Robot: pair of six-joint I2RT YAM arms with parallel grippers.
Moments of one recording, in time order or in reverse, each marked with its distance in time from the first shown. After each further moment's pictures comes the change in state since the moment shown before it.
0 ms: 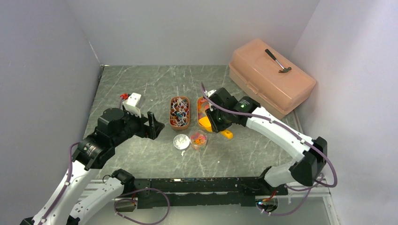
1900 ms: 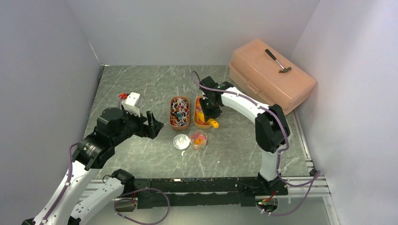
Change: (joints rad) left arm 0.022 -0.001 0.000 0.000 0.005 0.000; right arm -0.178 0.534 0.247 0.053 -0.084 0.078
